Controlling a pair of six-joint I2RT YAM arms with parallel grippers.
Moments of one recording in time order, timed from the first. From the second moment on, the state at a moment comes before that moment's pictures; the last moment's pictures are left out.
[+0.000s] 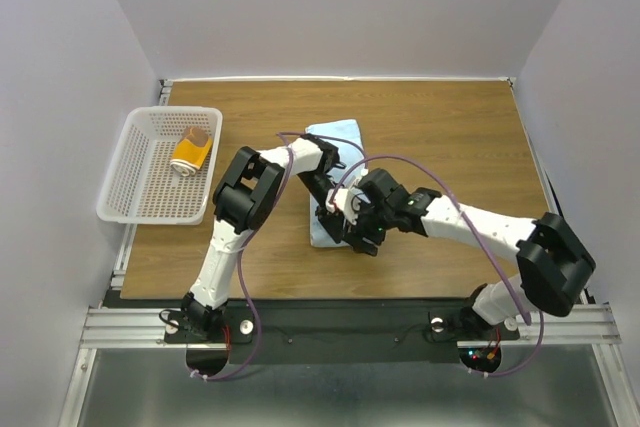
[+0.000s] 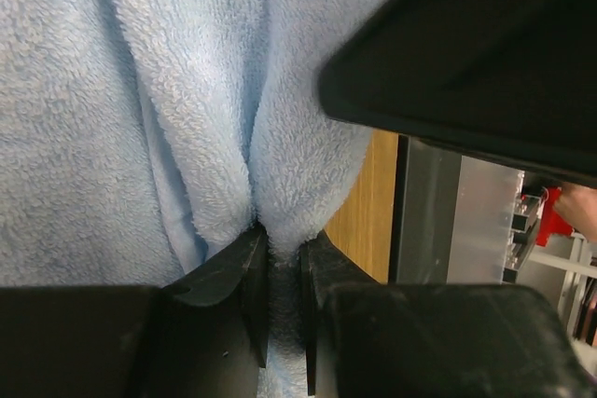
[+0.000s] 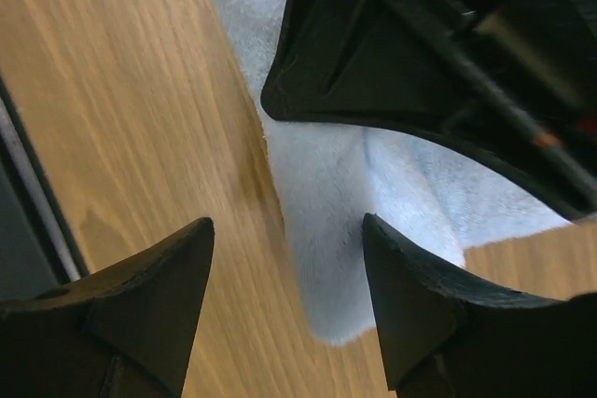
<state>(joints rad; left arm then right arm) -0.63 2.30 1.66 -1.22 0.98 0.81 0.80 1.43 0.90 -0.45 -0.32 -0.41</state>
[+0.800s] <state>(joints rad) -0.50 2.14 1.49 -1.14 0.99 0.80 0.76 1.56 0.85 -0.28 -0.46 -0.40</state>
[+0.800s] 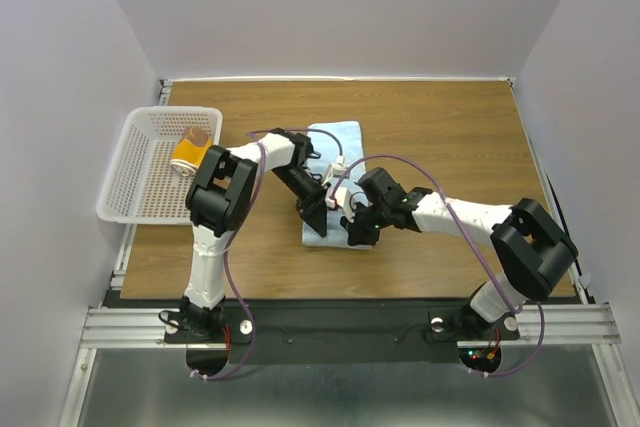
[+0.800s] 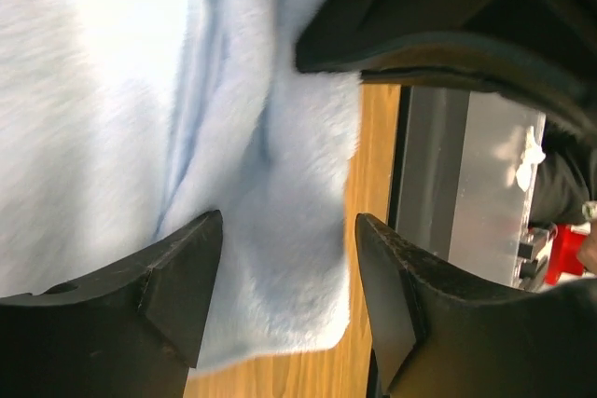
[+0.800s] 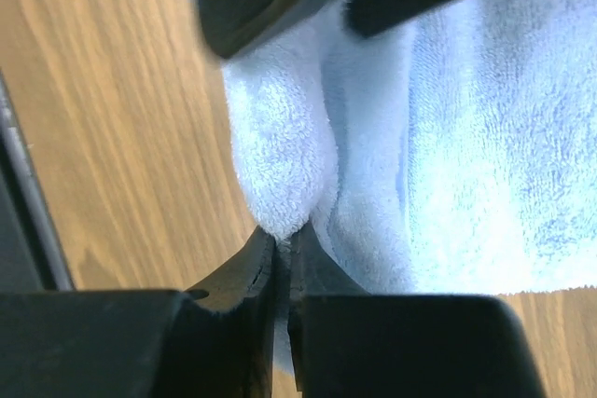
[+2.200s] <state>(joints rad) -0.98 1.03 0.43 -0.08 0.13 1.00 0.52 2.16 1.33 -0.83 -1.14 -0.22</state>
